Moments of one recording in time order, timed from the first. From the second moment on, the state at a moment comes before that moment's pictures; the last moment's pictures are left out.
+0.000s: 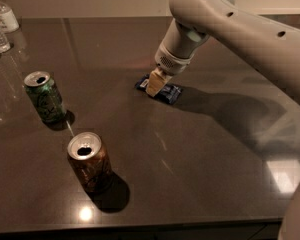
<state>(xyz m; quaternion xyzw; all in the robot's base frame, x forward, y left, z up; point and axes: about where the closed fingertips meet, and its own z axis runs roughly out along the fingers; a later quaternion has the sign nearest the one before) 0.632 -0.029 0.830 -0.48 0.86 0.09 0.17</state>
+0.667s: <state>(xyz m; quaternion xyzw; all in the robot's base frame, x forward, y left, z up) 0.618 -0.038 0.845 -0.49 0.85 0.09 0.18</state>
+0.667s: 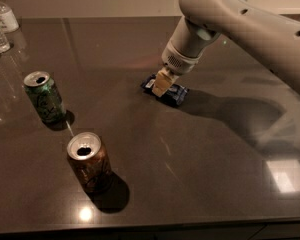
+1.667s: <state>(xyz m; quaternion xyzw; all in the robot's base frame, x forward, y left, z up) 0.532 -0.034 0.882 -0.54 0.81 0.14 0.18</state>
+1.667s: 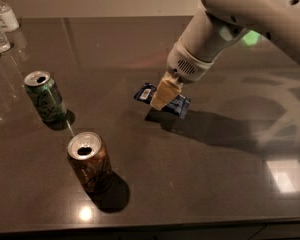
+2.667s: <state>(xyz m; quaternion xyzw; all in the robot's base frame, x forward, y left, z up) 0.446 -0.008 0.874 -0.60 0.77 0.17 0.15</state>
